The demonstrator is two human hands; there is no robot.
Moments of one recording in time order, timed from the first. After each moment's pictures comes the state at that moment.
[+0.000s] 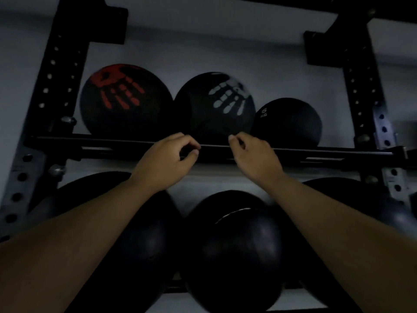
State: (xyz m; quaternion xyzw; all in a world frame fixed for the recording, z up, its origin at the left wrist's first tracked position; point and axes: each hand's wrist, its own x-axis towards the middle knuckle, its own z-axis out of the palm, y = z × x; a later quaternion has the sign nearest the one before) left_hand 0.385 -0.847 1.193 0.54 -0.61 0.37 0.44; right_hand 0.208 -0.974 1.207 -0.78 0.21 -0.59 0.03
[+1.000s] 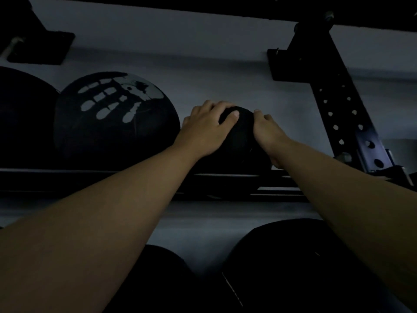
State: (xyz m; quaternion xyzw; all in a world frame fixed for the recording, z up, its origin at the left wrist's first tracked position) left_hand 0.227 -1.121 1.345 0.50 -0.59 0.46 0.43; right_hand 0.100 -1.222 1.353 -0.71 0.19 -0.64 0.22
